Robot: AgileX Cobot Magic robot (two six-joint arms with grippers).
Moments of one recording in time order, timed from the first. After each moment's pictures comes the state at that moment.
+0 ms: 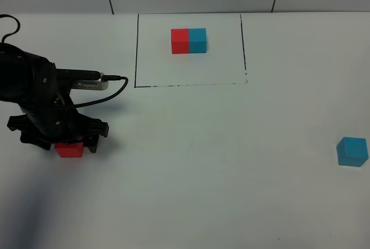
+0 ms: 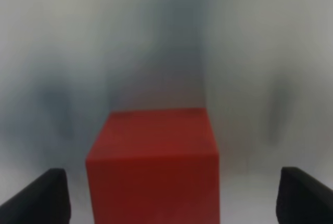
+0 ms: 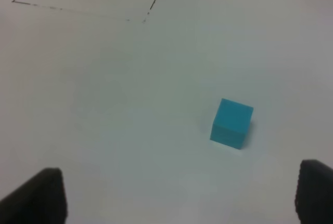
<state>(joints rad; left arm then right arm) -0.27 1.85 -0.96 0.05 0.60 -0.24 0.08 -0.01 -0.49 0.05 1.06 -0.04</state>
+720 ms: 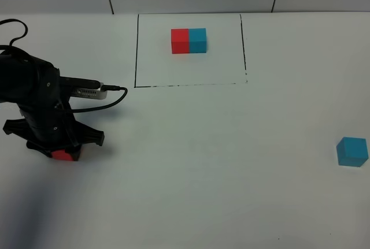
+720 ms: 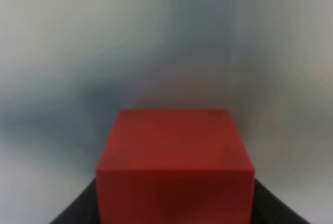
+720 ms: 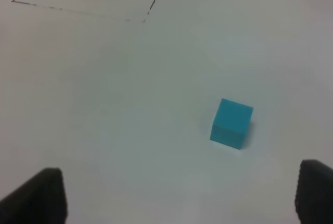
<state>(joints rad) -0.27 1.87 -0.96 0.12 0.66 -0.25 0.08 -0.01 -0.49 0.05 1.06 -0.04</state>
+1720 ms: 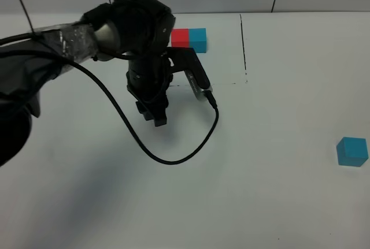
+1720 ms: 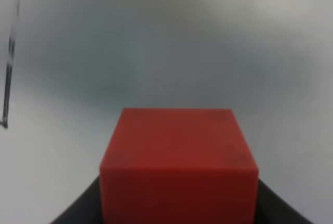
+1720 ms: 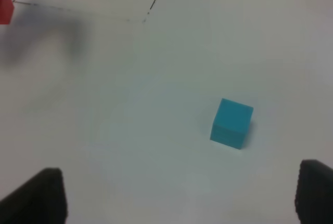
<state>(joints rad) -0.60 2.23 -1.75 0.11 1.10 0.63 0.08 -0.01 -0.49 0.05 1.06 -0.04</state>
